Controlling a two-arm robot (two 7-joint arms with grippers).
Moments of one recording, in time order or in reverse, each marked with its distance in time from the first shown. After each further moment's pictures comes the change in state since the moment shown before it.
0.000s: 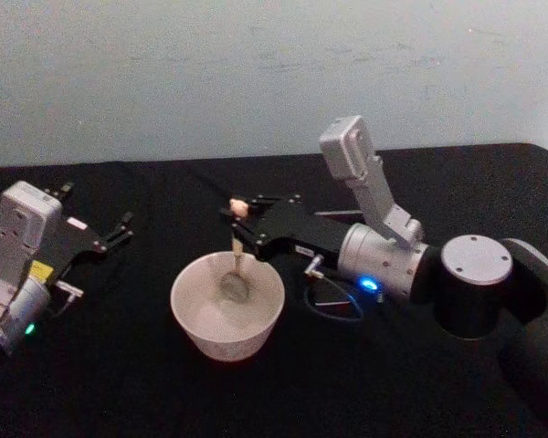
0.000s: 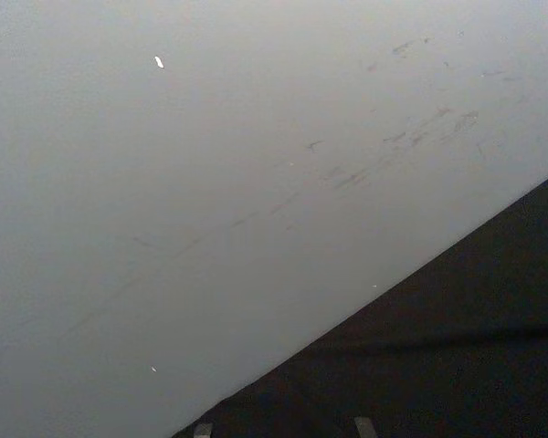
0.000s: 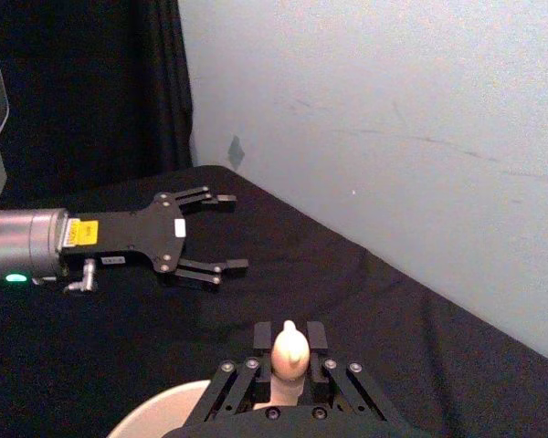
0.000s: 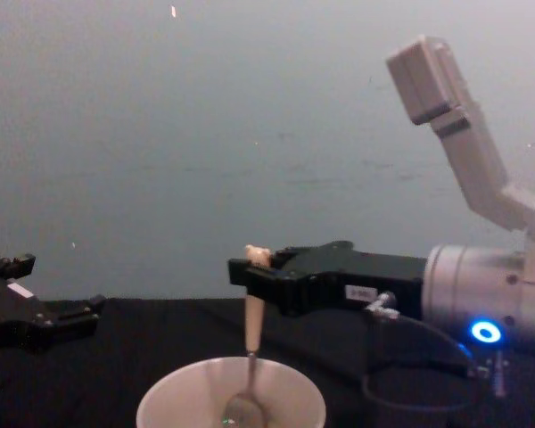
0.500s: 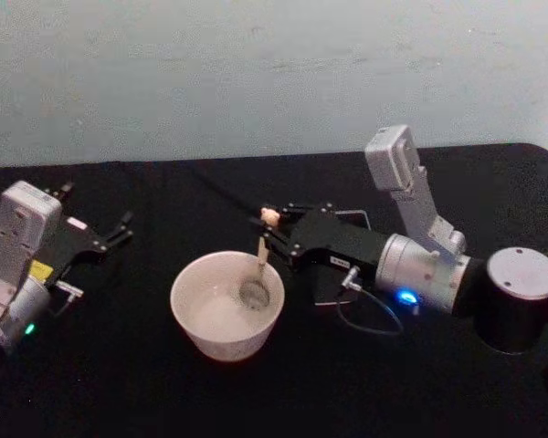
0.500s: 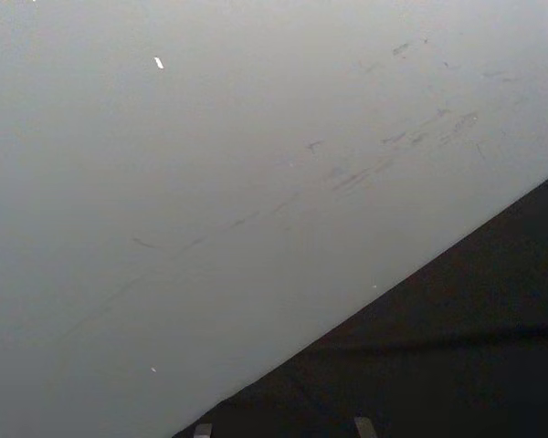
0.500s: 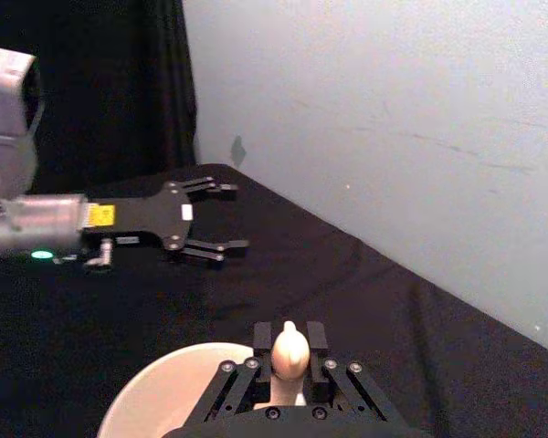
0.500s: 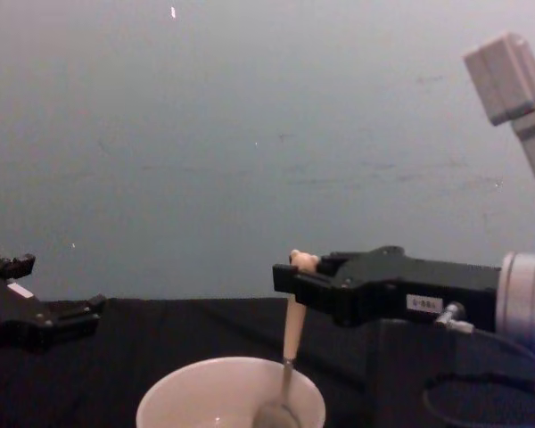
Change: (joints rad) left arm 0.000 0.000 0.000 0.000 0.000 0.000 0.000; right arm -0.076 0.089 0.051 -0.094 0.035 -0.006 0.042
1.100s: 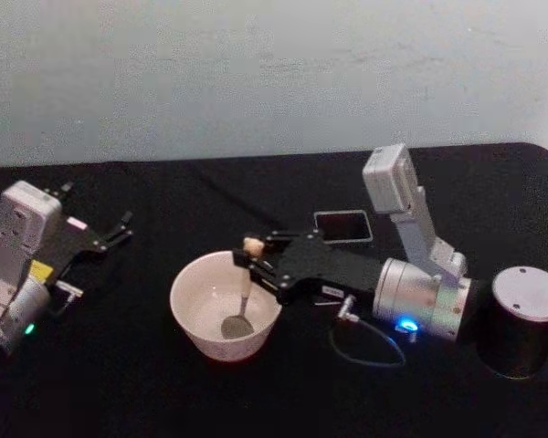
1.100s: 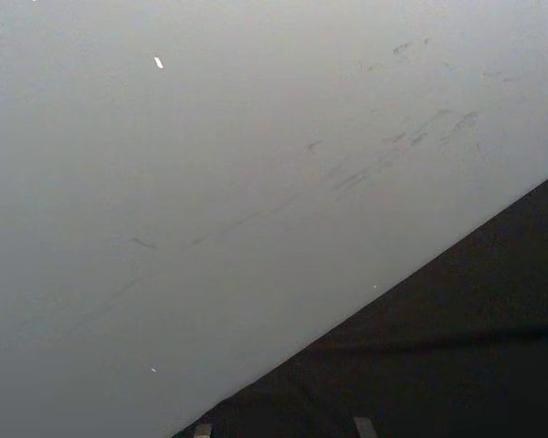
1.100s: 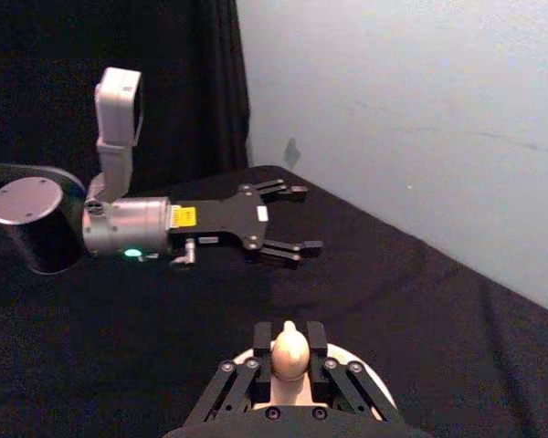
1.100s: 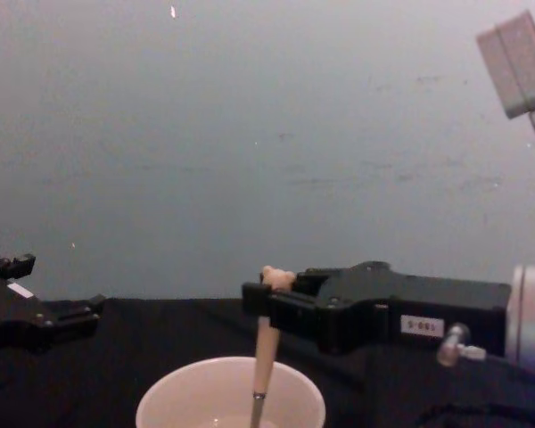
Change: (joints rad) left arm 0.000 0.000 0.000 0.000 0.000 0.000 0.000; right arm -0.058 0.053 -0.034 -0.126 0.063 0.043 0.025
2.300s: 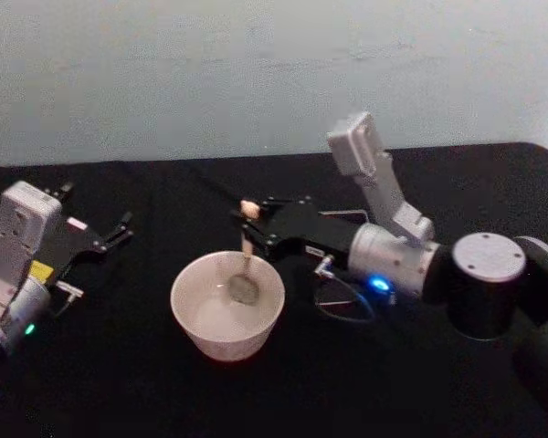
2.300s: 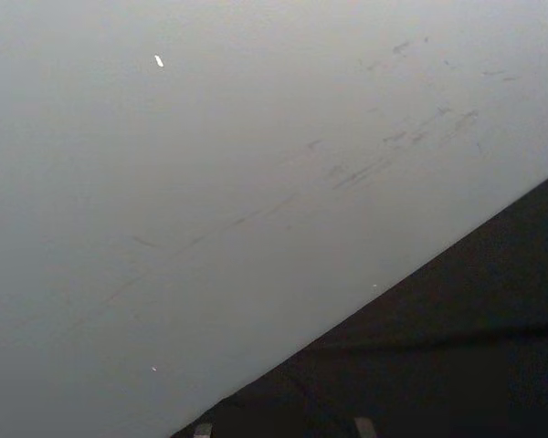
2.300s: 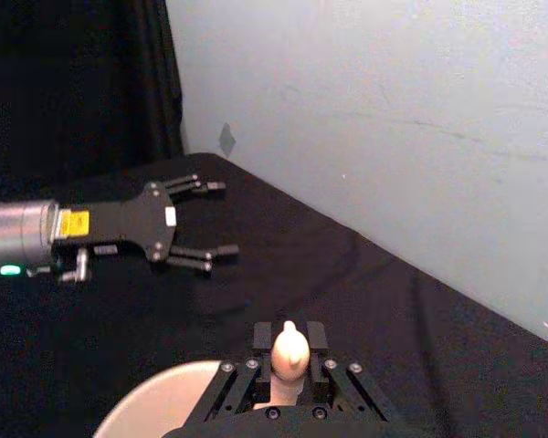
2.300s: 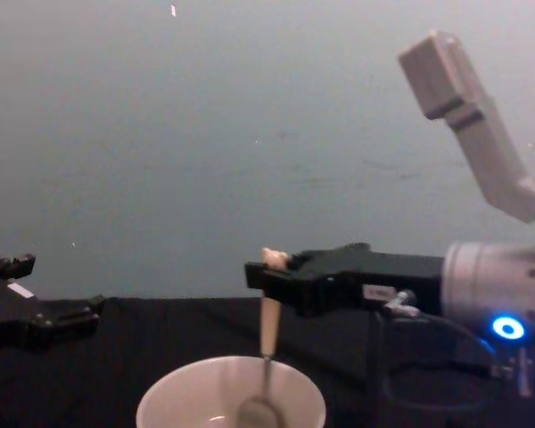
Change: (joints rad) left arm 0.000 0.000 0.000 0.000 0.000 0.000 0.000; right arm 0.116 -0.107 -0.005 0.165 -0.083 0.028 -0.089
